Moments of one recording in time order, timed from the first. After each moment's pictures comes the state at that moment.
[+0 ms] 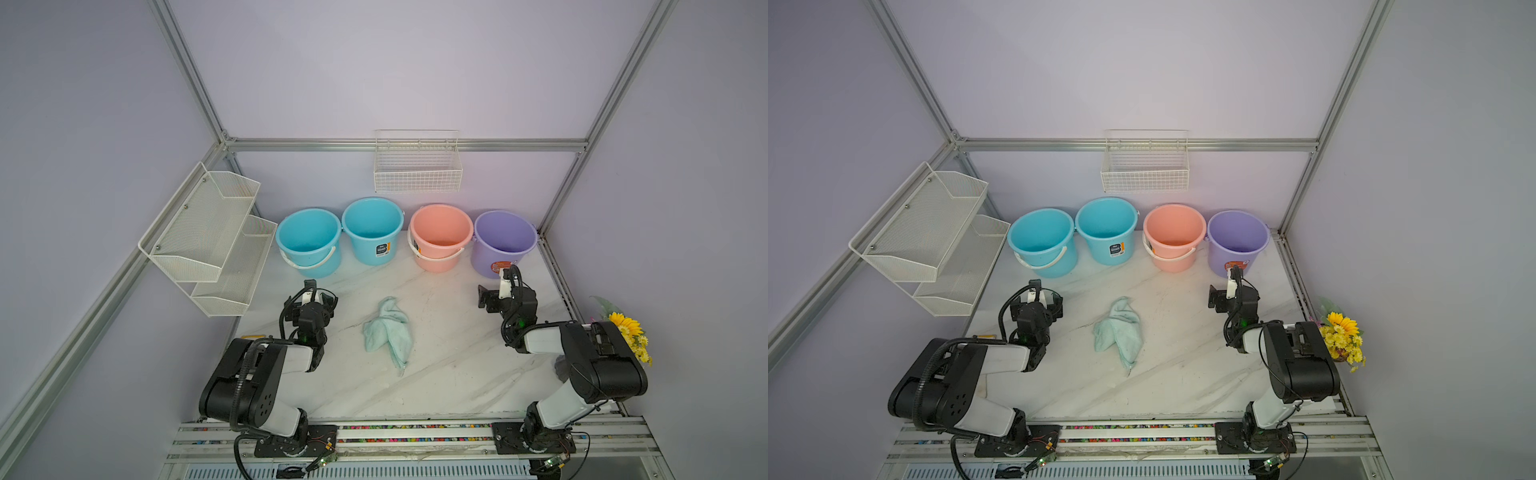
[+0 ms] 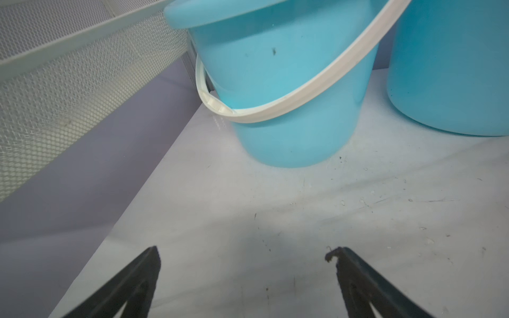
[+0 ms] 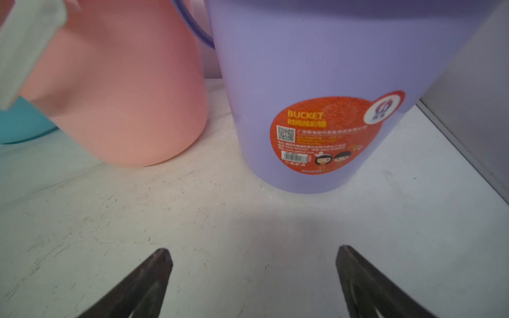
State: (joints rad) left arm -0.14 1.52 0.35 0.87 -0.51 0.09; right arm 0.03 1.63 0.47 0.83 -0.05 0.02
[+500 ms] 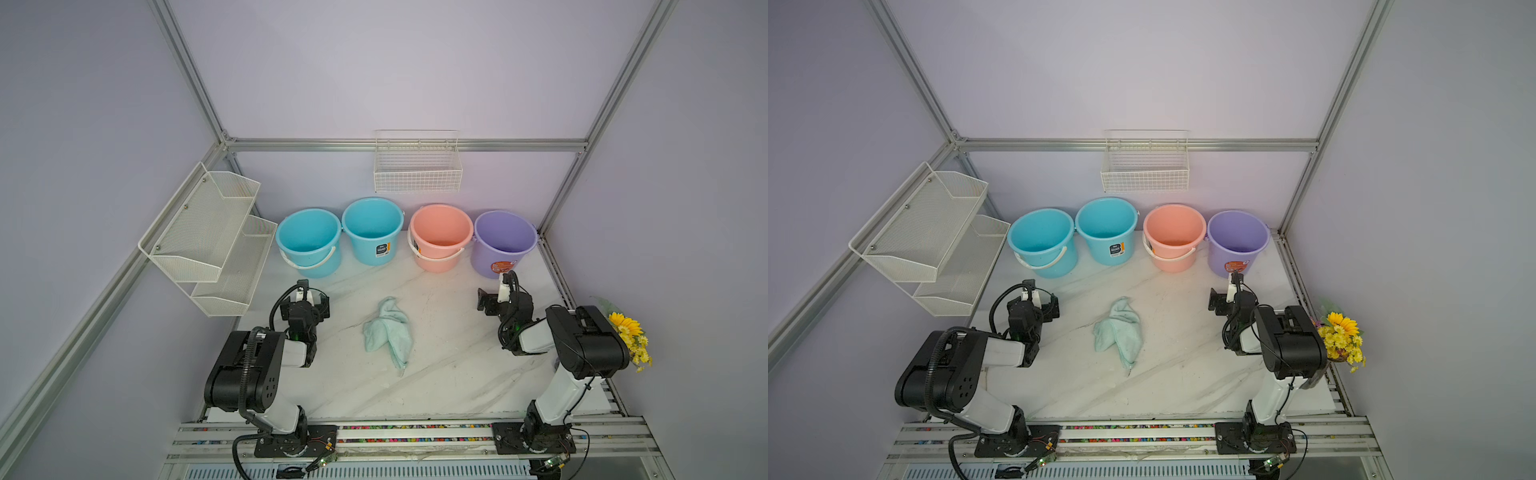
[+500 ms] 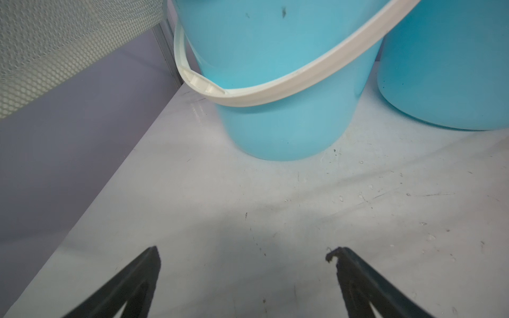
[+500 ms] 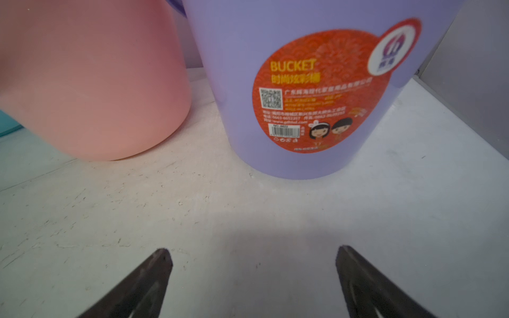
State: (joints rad) left arm -0.04 1.58 0.37 0.87 -0.31 0.05; right arm 0.02 1.78 0.46 0.98 0.00 0.06
